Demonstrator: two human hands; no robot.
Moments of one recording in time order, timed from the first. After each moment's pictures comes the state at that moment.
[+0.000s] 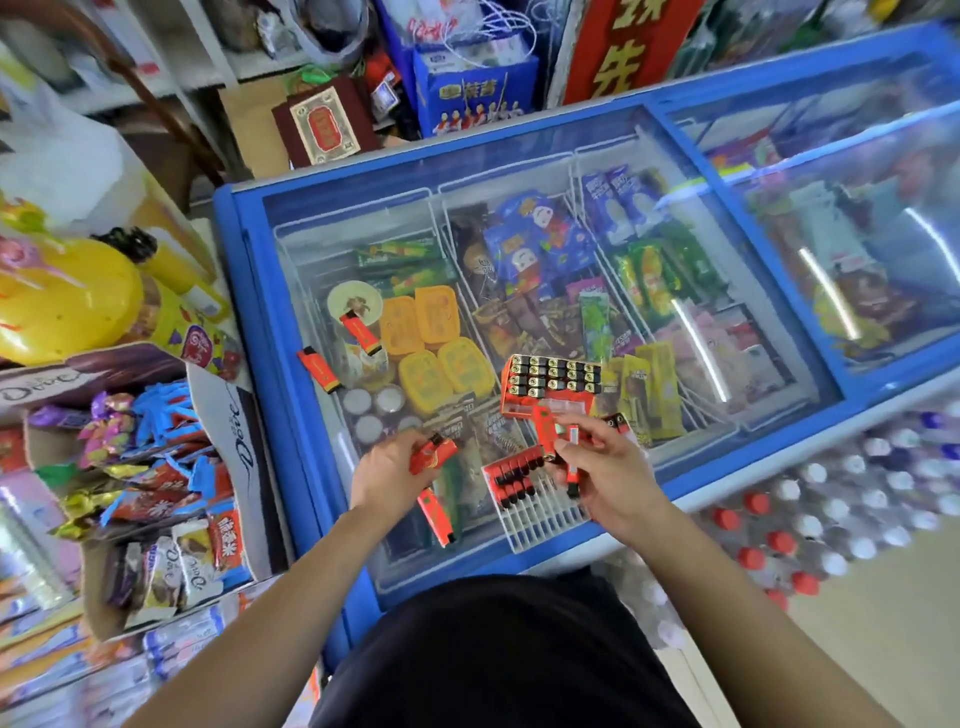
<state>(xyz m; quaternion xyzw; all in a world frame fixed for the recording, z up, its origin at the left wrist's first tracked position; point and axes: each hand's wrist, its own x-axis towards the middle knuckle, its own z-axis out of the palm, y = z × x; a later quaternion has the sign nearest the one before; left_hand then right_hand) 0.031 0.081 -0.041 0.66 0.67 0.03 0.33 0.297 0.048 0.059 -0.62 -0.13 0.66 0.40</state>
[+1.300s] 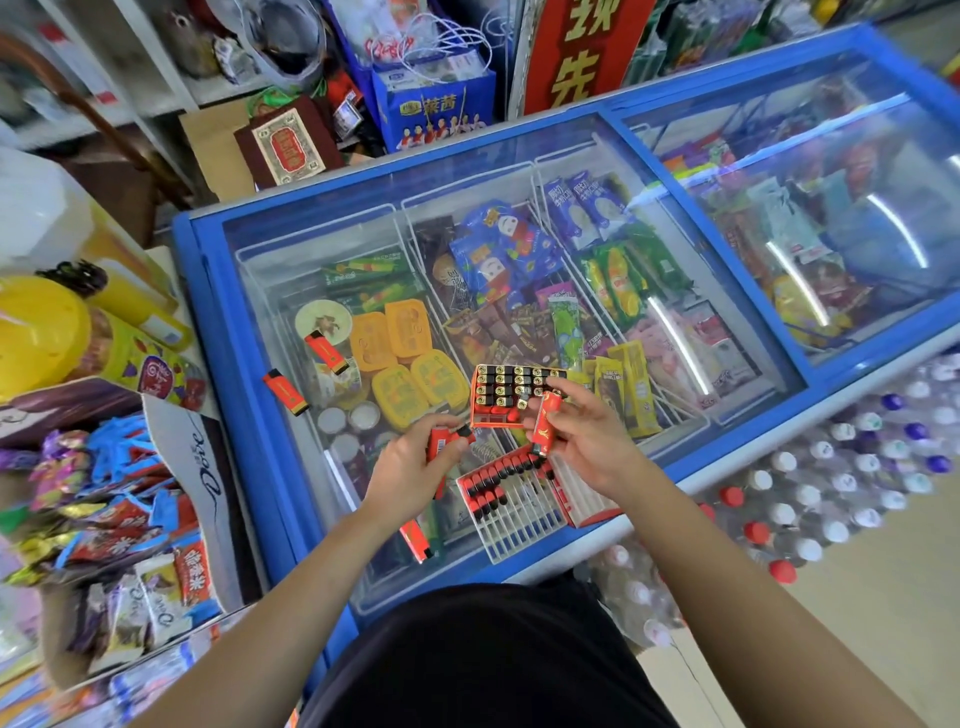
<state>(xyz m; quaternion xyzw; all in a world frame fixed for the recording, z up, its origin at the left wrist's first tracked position) 0.087 0.096 0.007 0.66 0.56 0.19 0.46 0.335 0.087 0.035 -0.60 -0.12 0.65 0.45</state>
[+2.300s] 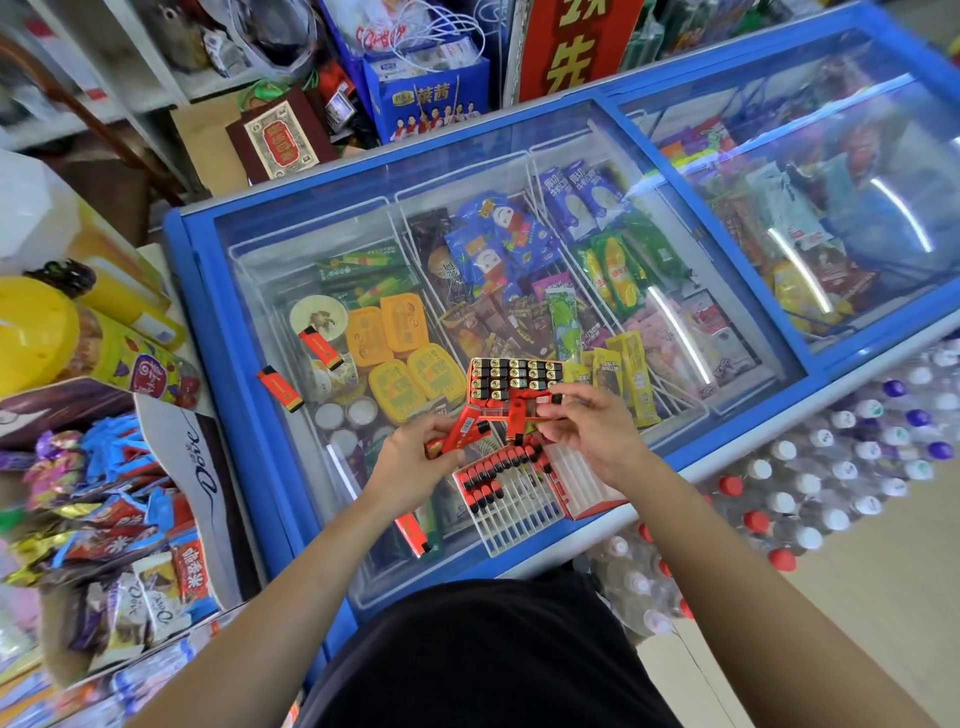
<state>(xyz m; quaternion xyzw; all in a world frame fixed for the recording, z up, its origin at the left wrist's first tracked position) 0.096 0.098 0.022 0.59 0.56 0.16 0.55 0.346 0.085 0.034 -0.69 -0.17 0.58 0.40</state>
